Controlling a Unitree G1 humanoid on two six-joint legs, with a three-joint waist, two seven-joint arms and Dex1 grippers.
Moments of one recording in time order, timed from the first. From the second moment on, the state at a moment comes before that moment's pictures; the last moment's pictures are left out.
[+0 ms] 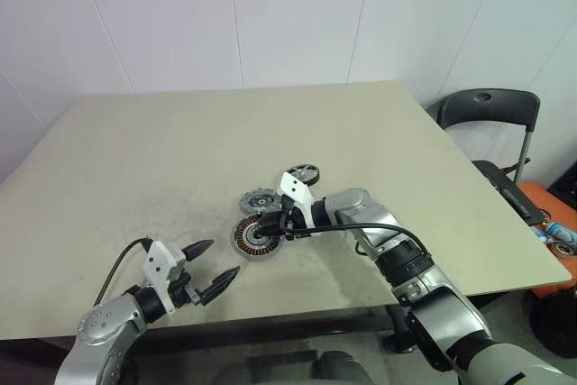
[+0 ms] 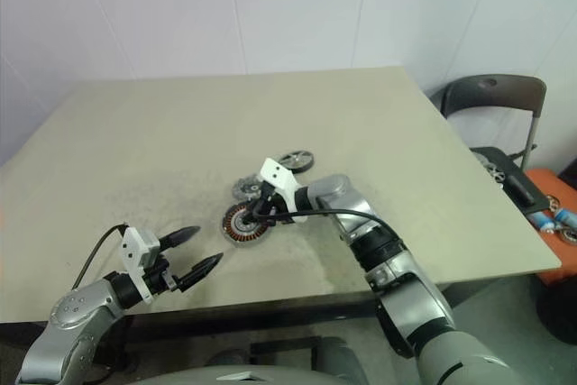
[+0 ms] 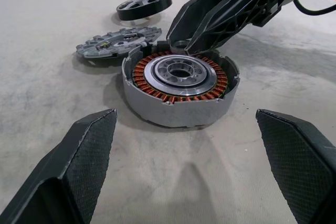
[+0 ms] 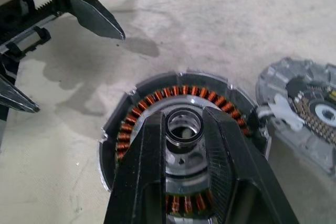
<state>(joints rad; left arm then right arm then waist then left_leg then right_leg) 0.30 0.47 0.11 -0.26 -0.40 0.12 -0.83 -0.69 -0.20 0.39 0.35 0.13 0.55 1.05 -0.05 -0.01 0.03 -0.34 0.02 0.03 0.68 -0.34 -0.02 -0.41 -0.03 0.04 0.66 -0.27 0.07</state>
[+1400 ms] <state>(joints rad) 0.31 0.48 0.10 -0.27 -0.40 0.12 -0.82 -0.67 -0.19 0.41 0.38 0.12 0.51 1.03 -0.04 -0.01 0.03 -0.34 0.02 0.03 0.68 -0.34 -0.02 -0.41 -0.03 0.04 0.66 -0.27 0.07</state>
